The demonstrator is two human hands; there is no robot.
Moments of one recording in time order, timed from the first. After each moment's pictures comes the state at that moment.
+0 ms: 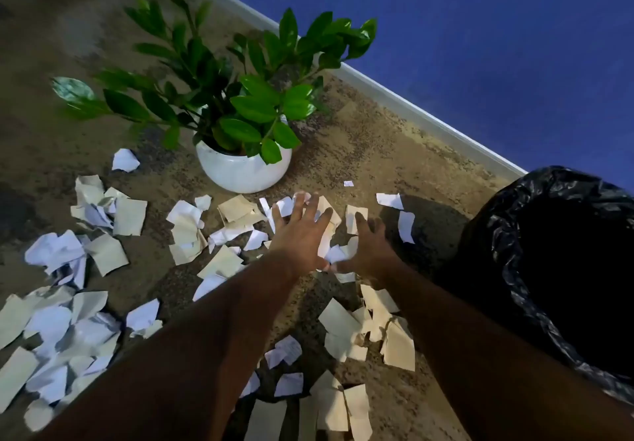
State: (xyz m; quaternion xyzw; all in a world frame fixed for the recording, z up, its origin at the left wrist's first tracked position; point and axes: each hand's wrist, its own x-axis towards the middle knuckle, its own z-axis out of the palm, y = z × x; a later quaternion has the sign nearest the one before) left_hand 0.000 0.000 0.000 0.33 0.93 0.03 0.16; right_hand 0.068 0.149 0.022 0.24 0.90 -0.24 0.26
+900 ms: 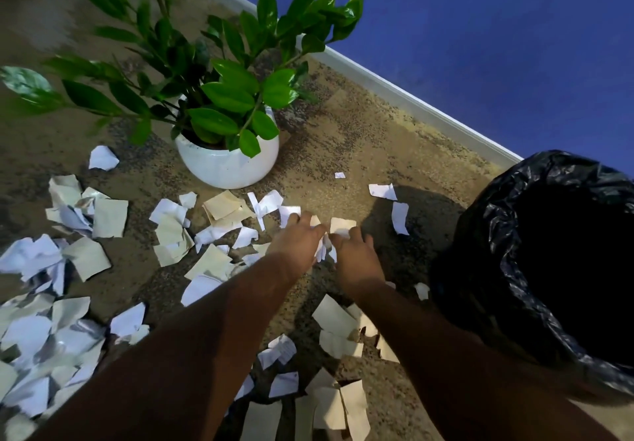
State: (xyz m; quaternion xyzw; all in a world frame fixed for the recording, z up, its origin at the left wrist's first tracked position) left_hand 0.013 0.006 0.002 0.36 0.91 0.01 0.20; right_hand 0.094 0.126 0.001 0.10 0.98 -0.03 0.17
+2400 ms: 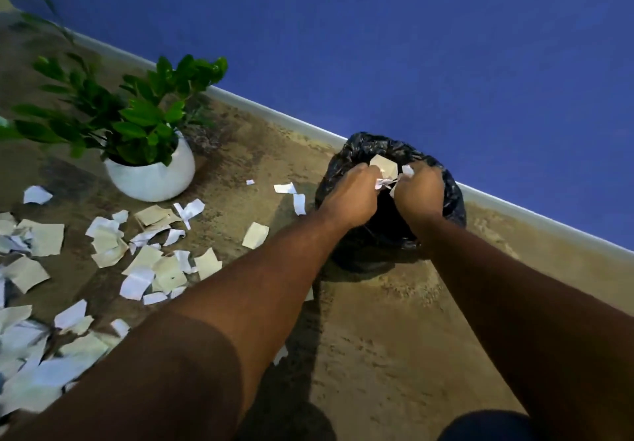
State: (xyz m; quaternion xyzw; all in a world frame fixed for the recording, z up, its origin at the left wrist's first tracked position) left_hand 0.190 0.177 0.203 0.44 0.81 0.36 0.09; right_hand 0.263 0.286 0.218 0.45 0.84 -0.22 -0.22
